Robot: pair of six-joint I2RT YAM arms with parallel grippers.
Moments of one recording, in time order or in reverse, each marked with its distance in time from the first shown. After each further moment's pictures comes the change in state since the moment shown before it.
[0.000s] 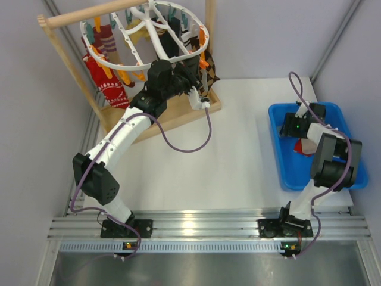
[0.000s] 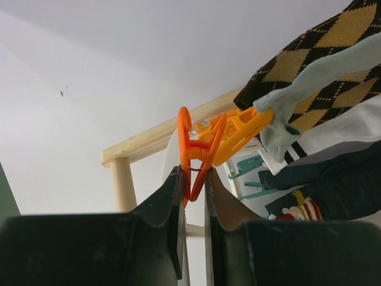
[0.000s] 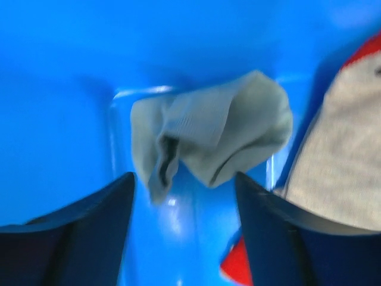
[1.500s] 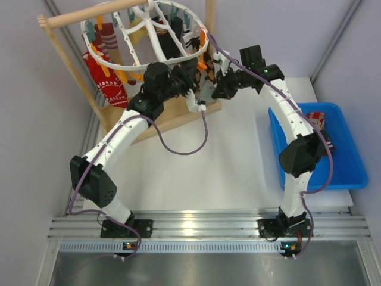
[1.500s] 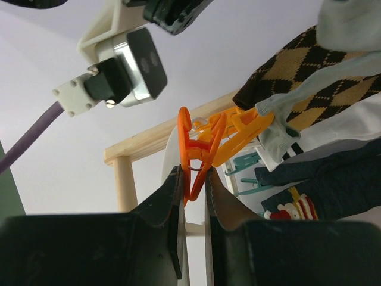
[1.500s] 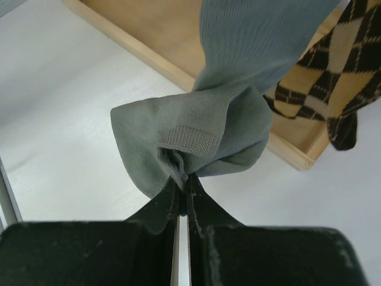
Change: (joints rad) left arm 0.020 -0.035 -0.066 0.041 0.058 0.005; right arm 0.663 0.249 1.127 -0.755 -0.392 -0.267
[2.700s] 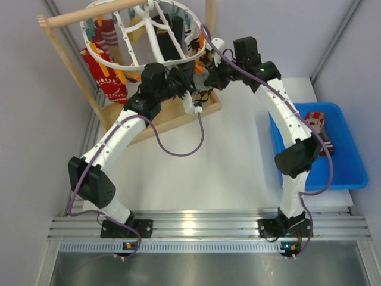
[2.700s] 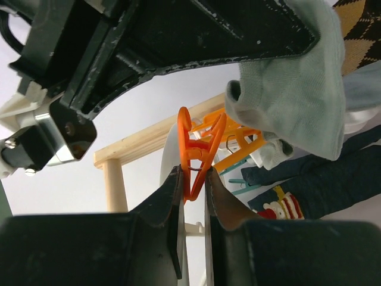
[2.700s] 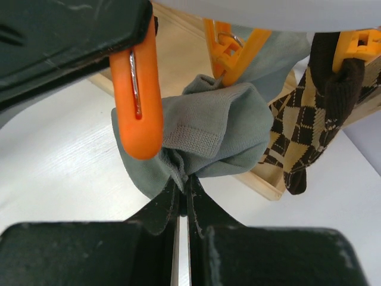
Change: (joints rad) left arm 0.016 -0.015 -0.016 -0.051 0.045 0.008; right arm 0.075 0.016 0.145 0.082 0.135 0.074
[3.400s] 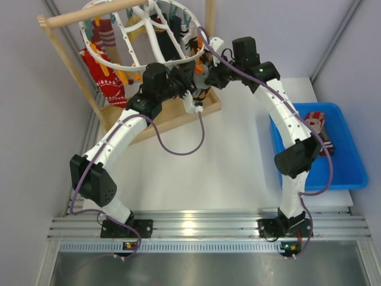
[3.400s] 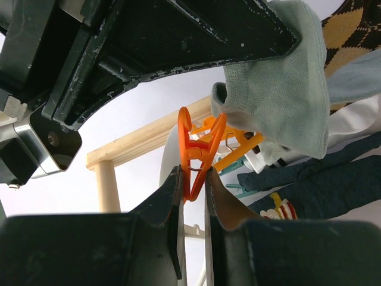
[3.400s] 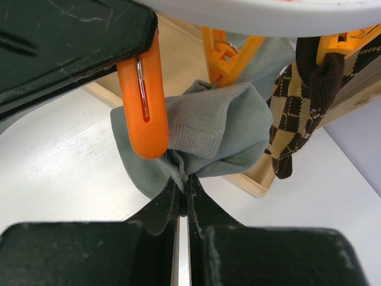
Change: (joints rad) left arm 0.003 0.023 -0.001 0.011 -0.011 0.006; right arm 0.014 0.000 0.005 0.010 0.072 -0.023
